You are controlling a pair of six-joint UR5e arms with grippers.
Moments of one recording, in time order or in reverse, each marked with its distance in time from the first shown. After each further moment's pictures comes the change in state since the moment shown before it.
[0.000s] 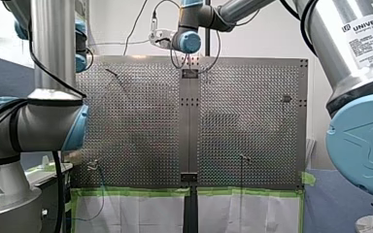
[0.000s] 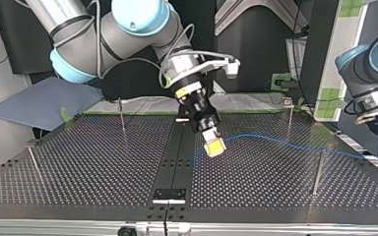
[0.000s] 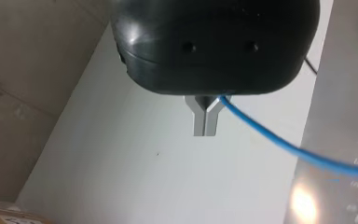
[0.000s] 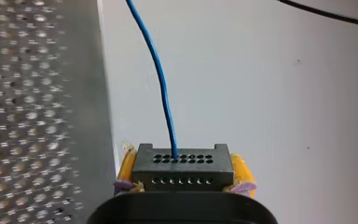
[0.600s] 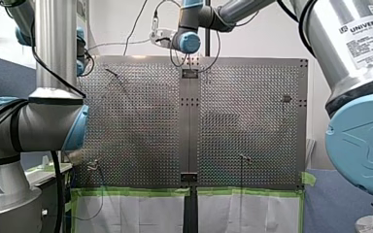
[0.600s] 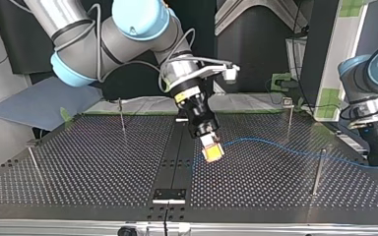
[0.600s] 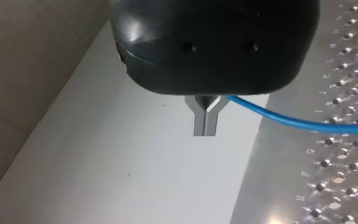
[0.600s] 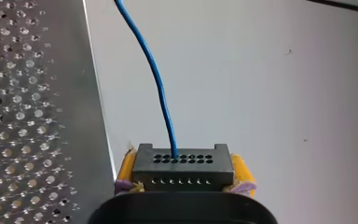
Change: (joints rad) left arm 0.008 -0.076 0.028 0.022 0.135 -0.008; right arm -0.007 0.018 -0.017 -0.015 0.006 0.028
